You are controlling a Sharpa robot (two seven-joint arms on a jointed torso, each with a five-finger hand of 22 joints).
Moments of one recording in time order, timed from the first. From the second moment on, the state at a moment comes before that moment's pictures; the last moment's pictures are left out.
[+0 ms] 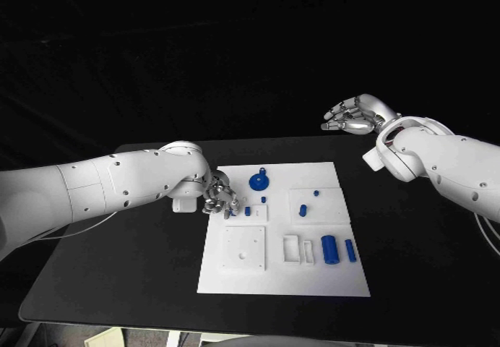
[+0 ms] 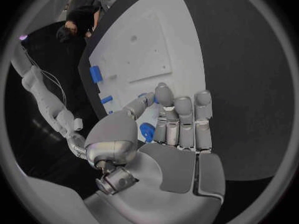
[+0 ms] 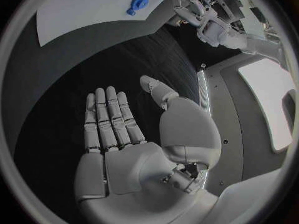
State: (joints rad) left arm 1.38 -0.66 -0.22 1.29 -0.92 0.33 -0.52; left_hand 0.76 0.10 0.60 -0.18 0.43 1.07 0.02 0.49 0.81 1.32 -0.09 0.99 0.55 1.10 -0.15 1.46 0.44 0.02 0.90 -0.12 0.99 1.31; right arm 1.31 -0.57 0.03 0.97 -0.92 -0.27 0.19; right_hand 1.04 -0.17 0.53 -0.21 0.38 0.81 0.21 0.31 0.38 0.97 0.17 0.32 0.07 0.79 0.17 0.44 0.43 0.22 0.59 0.23 0.22 1.17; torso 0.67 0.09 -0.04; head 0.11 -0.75
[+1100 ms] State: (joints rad) left arm 1.37 -0.63 -0.22 1.25 -0.95 0.35 -0.51; left_hand 0.76 0.10 0.60 -0.18 0.43 1.07 0.02 0.48 0.82 1.32 -0.09 0.99 0.55 1.10 -0.15 1.46 0.44 0.02 0.90 -0.12 0.99 1.31; right arm 1.31 -0.57 0.03 0.97 -0.92 -0.27 0.19; right_hand 1.04 -0.17 0.52 -0.21 0.38 0.81 0.20 0.31 0.38 0.97 0.17 0.32 0.07 0.79 0.17 0.44 0.43 0.22 0.59 0.23 0.22 1.17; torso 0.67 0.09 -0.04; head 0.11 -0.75
